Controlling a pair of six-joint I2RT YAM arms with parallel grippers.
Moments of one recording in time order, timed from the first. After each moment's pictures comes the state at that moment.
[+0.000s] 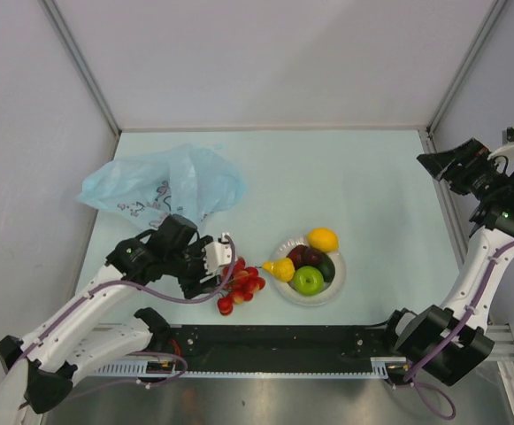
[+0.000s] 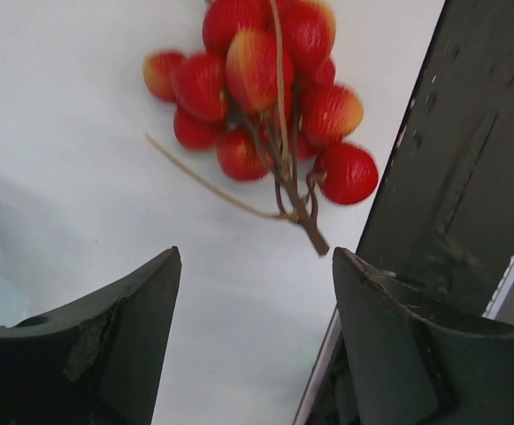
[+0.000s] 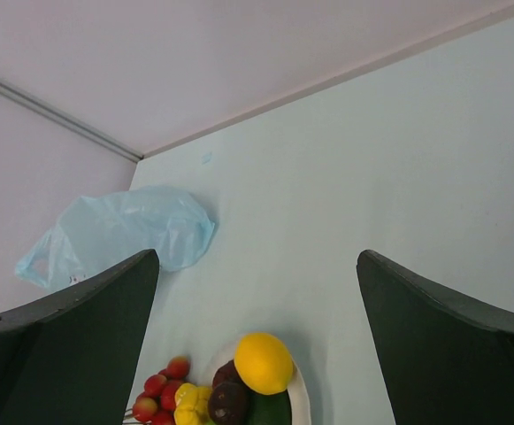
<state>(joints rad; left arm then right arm) -0.70 0.85 0.87 -0.99 0.31 0.57 -0.63 1.10 1.15 -0.31 -0.98 0.46</state>
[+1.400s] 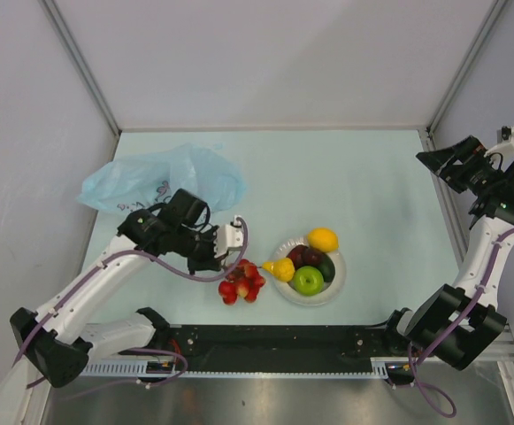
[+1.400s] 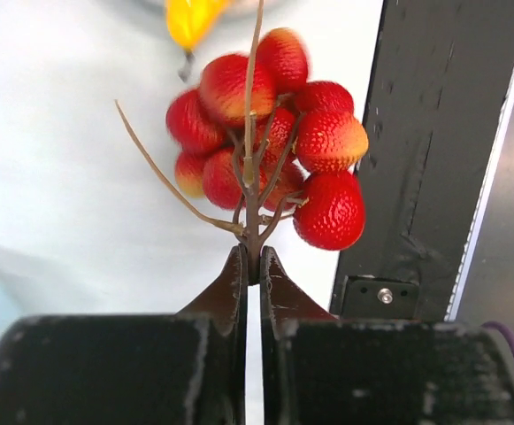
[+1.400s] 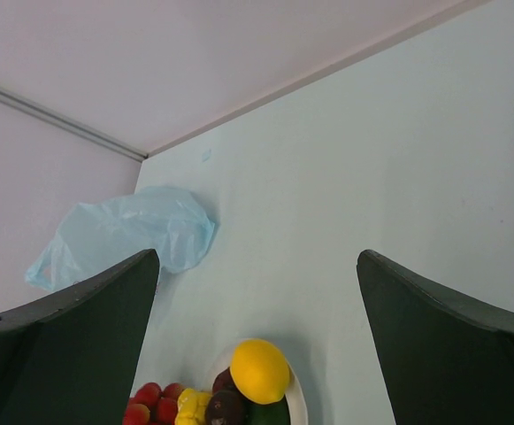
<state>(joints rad) -0.63 1.06 1.04 -1.12 0.47 0.69 -0.61 1.21 1.13 -0.23 -0.98 0.50</state>
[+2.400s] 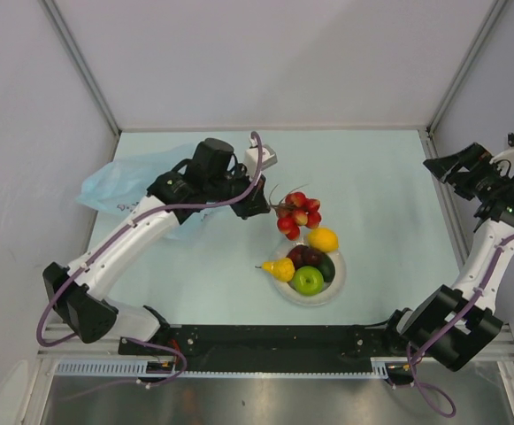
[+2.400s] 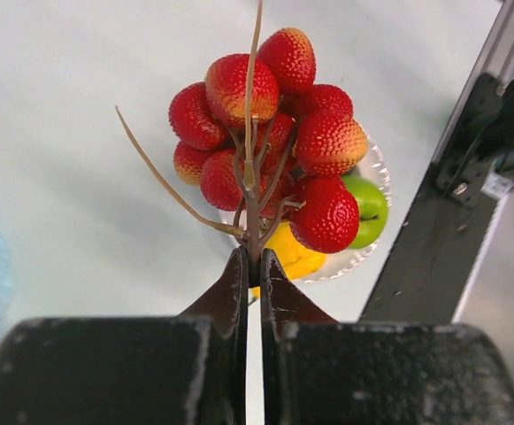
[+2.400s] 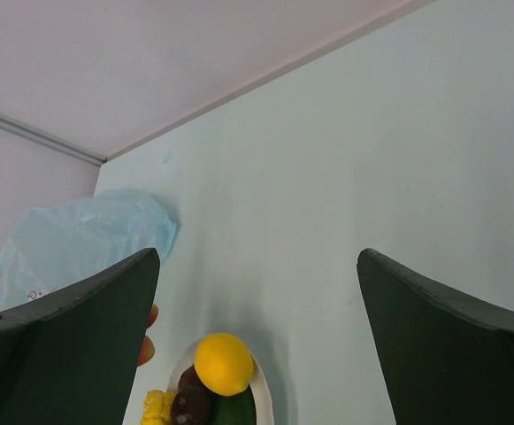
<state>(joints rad) -0.68 1.38 1.44 -0.70 0.44 0.07 -0.67 1.20 1.13 -0.31 -0.95 0.37</state>
